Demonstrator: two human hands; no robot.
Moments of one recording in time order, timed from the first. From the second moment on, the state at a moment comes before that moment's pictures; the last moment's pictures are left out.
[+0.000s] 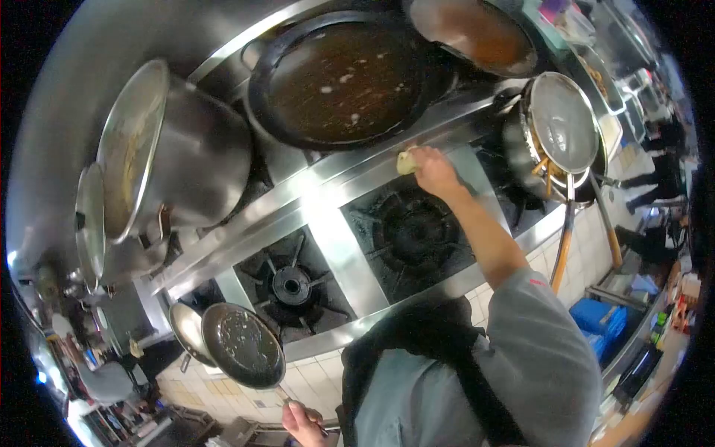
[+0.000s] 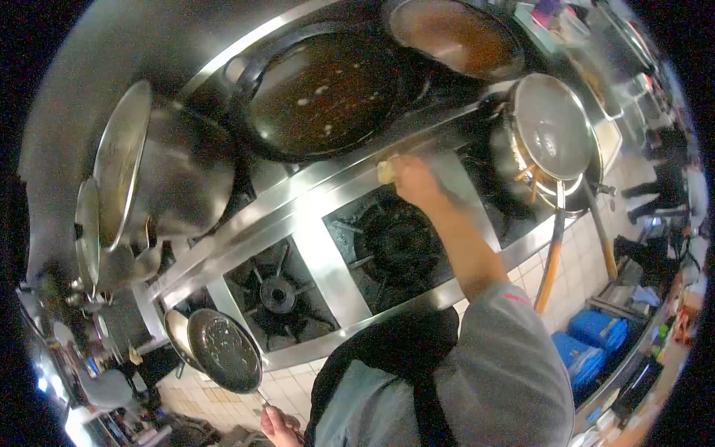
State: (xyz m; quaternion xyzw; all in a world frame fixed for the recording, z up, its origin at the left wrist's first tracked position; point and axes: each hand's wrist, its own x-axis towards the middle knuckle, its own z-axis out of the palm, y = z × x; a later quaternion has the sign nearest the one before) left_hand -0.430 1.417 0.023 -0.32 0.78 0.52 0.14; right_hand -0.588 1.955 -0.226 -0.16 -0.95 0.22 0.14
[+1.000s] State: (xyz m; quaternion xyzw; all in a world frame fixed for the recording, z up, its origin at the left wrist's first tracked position) left_hand -0.422 1.245 -0.053 -0.23 0.71 0.65 0.15; right_hand -0.540 1.673 -0.224 0.11 -0.89 0.44 -0.01
